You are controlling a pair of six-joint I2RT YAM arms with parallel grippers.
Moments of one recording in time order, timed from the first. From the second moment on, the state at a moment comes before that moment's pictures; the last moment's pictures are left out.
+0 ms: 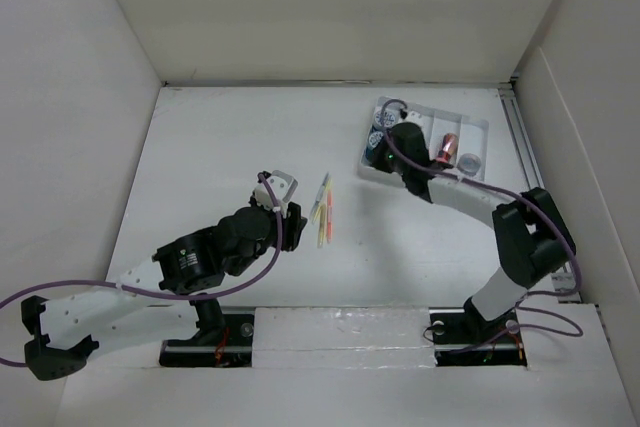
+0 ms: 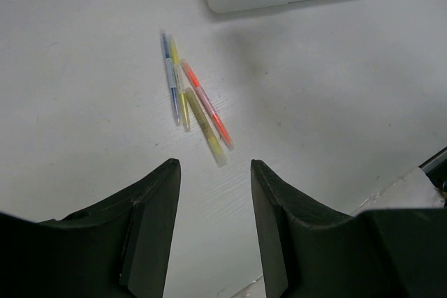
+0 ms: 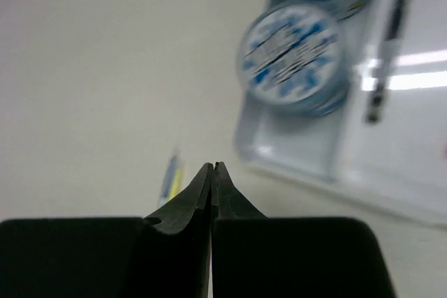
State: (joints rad) left arm -1.15 0.74 0.83 -0.53 -0.50 -0.36; right arm 0.44 1.64 1.01 0.12 0.12 0.67
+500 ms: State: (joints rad) left arm -1.15 0.72 0.83 -0.53 -0.51 -0.36; right arm 0.92 1.79 0.96 0.16 0.41 0.67
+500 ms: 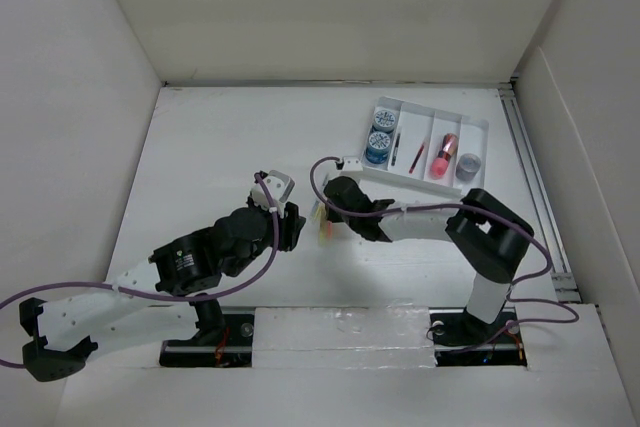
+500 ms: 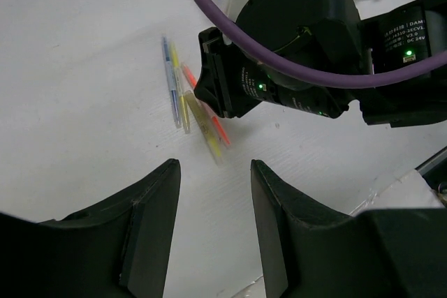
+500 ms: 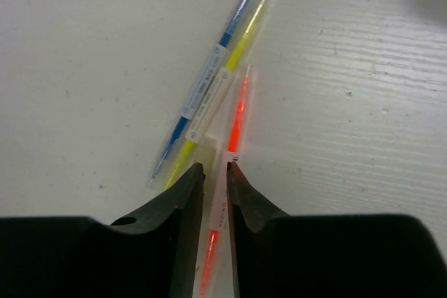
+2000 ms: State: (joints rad) left arm -1.15 0.70 0.83 -0.53 -0.49 -0.36; right arm 0.88 1.71 0.95 0.10 0.51 0.70
